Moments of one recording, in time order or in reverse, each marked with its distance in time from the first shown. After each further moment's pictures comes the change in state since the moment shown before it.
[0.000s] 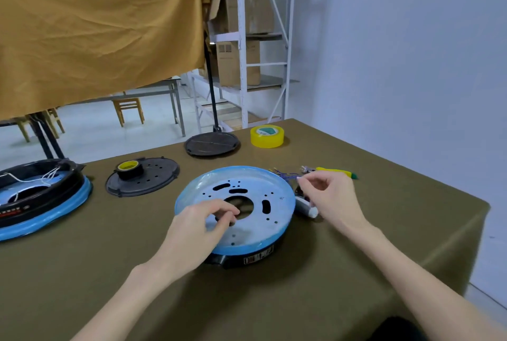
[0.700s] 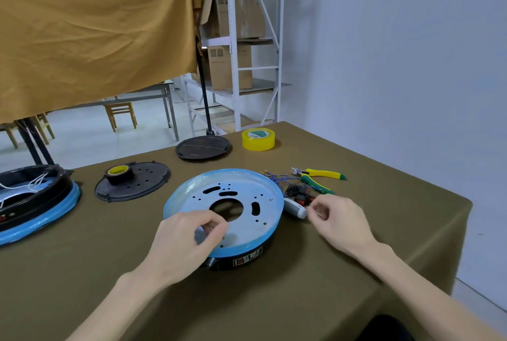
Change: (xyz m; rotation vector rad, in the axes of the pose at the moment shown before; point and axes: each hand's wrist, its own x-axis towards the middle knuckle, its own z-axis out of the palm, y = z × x) left_hand -0.009 0.002 0.001 0.135 0.019 0.125; right_hand -0.031 0.046 -0.028 -0.611 -0.031 -0.071
